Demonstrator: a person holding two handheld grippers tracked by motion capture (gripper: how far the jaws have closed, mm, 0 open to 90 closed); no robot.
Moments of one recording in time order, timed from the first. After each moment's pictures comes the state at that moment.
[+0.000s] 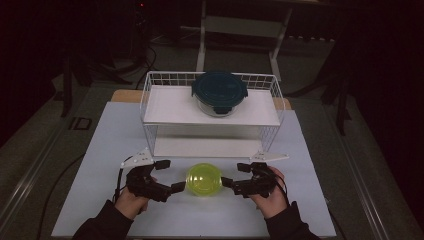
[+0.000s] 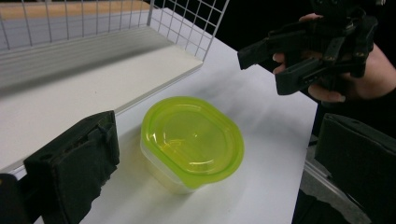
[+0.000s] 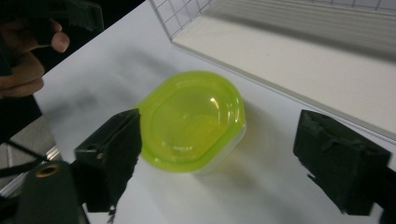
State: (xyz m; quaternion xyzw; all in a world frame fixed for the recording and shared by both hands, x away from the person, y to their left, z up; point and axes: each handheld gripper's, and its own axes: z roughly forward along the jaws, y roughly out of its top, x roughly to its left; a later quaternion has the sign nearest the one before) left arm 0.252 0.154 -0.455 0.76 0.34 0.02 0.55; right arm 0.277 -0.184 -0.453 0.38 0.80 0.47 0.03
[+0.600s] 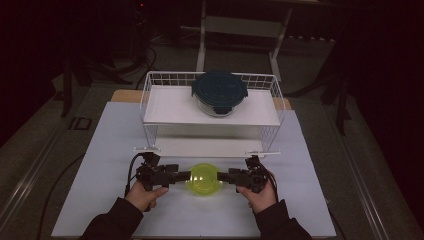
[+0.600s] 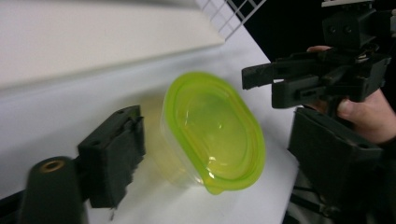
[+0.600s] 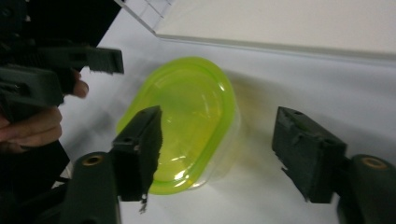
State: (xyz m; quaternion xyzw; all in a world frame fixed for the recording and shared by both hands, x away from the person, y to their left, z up) left arm 0.289 0.146 -0.491 0.72 0.47 -0.10 0.50; right arm 0.304 -0.177 -0.487 0.48 0.75 0.45 -0.08
